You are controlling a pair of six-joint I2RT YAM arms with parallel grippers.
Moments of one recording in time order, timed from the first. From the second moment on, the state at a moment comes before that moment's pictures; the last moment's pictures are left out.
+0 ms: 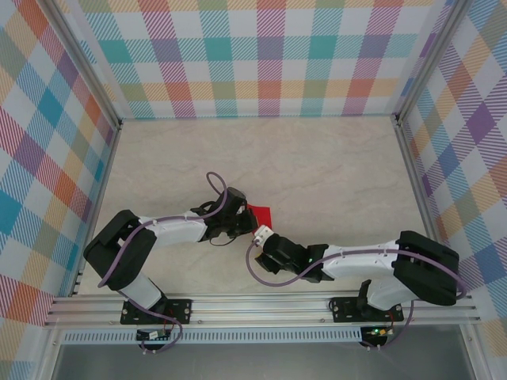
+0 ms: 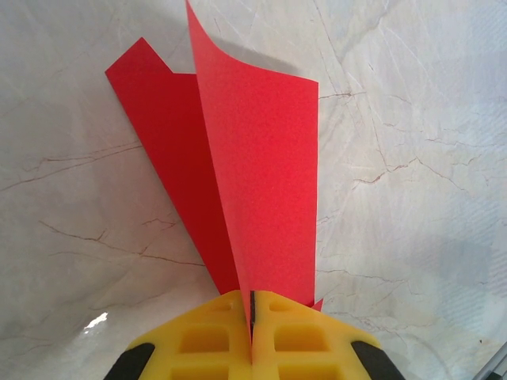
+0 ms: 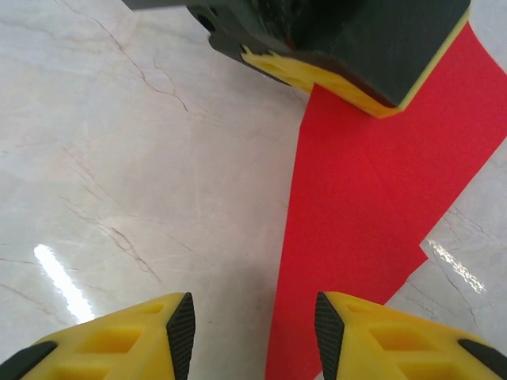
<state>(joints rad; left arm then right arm) -0.74 1.60 0.76 -0.03 0.20 -0.95 1.21 1.40 0.54 0.00 0.27 0.20</state>
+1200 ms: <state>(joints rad) -0.74 1.60 0.77 -0.03 0.20 -0.95 1.21 1.58 0.59 0.09 0.44 0.18</state>
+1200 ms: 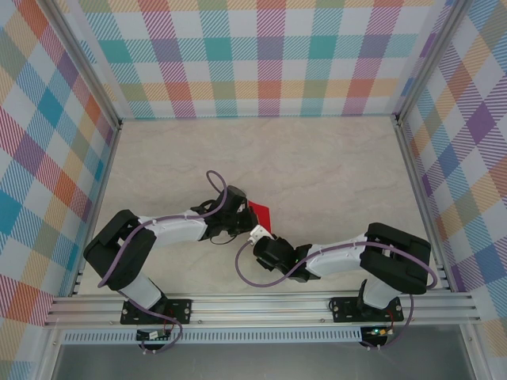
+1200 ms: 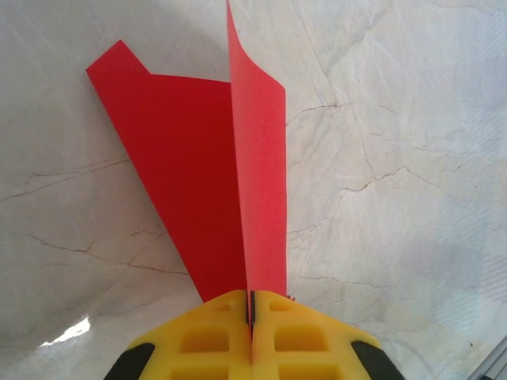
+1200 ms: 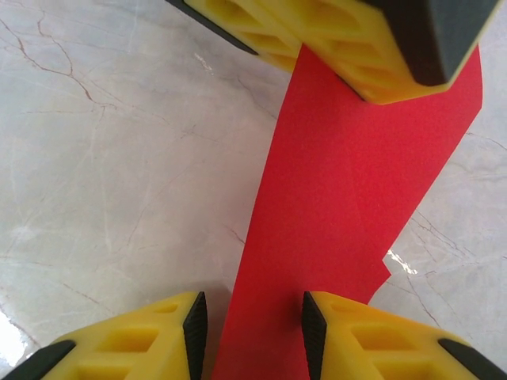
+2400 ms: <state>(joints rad) -0.74 1.65 0.79 -0.06 0.19 -0.97 1.21 1.58 0.59 0.13 0.47 0.18</state>
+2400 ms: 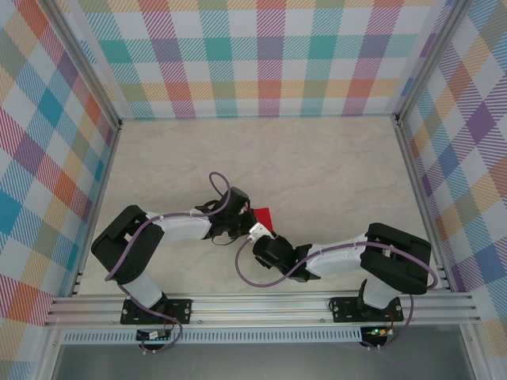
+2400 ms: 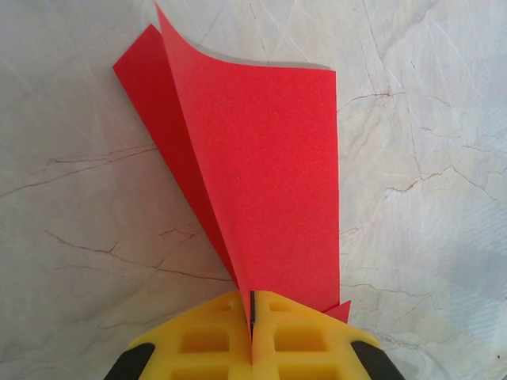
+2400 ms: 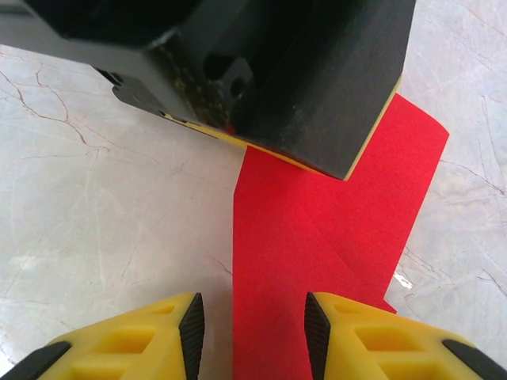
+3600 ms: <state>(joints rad) -0.74 1.61 0.79 -0.07 0.19 -0.96 1.21 1.54 0.58 0.11 0.53 0.16</state>
